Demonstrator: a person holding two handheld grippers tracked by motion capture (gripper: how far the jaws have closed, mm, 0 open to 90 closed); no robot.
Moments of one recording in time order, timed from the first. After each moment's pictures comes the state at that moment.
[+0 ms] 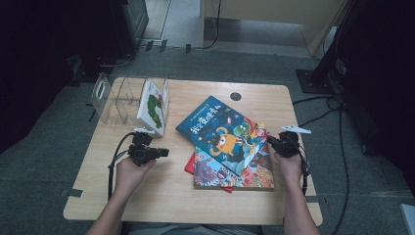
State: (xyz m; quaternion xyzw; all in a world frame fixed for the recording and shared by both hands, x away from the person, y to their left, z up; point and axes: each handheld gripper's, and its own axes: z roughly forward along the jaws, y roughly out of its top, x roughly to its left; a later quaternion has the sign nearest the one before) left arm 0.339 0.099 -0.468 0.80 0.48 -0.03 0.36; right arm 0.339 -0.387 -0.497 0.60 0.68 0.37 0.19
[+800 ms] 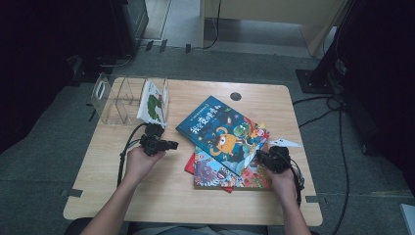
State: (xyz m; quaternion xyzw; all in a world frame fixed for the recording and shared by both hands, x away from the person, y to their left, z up) left arm 0.371 0.069 -0.468 0.82 0.44 -0.04 0.35; right arm 0.291 -0.348 -0.497 0.56 0.72 0.37 0.16
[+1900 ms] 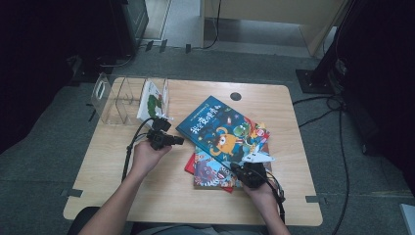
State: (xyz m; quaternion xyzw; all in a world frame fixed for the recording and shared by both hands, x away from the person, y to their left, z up) left arm 0.389 0.051 -0.466 0.83 0.43 -0.04 0.35; right arm 0.251 -0.268 -0.494 0.47 0.77 0.40 0.13
